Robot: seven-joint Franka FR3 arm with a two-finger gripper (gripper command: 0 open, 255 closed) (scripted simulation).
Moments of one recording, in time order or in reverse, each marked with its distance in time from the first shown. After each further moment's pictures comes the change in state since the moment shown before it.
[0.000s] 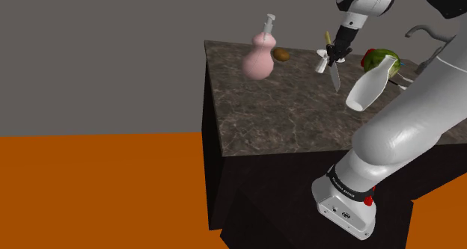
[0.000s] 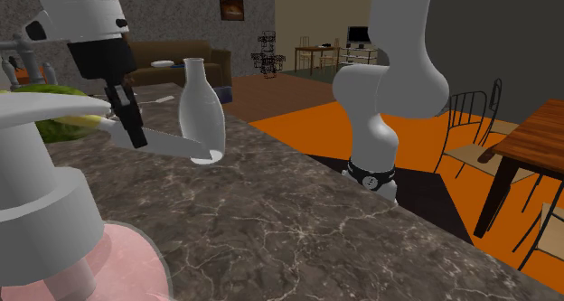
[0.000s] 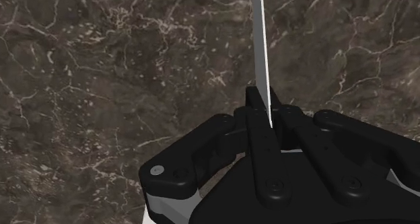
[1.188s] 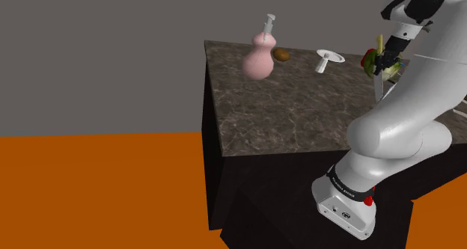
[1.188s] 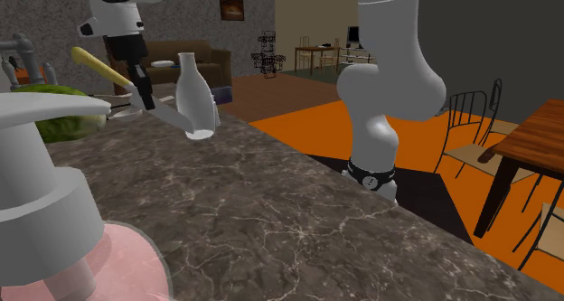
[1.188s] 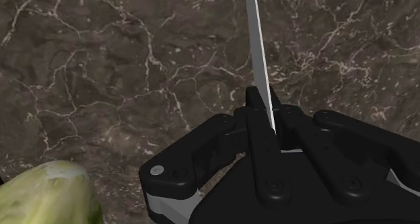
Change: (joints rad) arm -0.275 0.221 -0.182 0.222 0.107 -0.048 -0.483
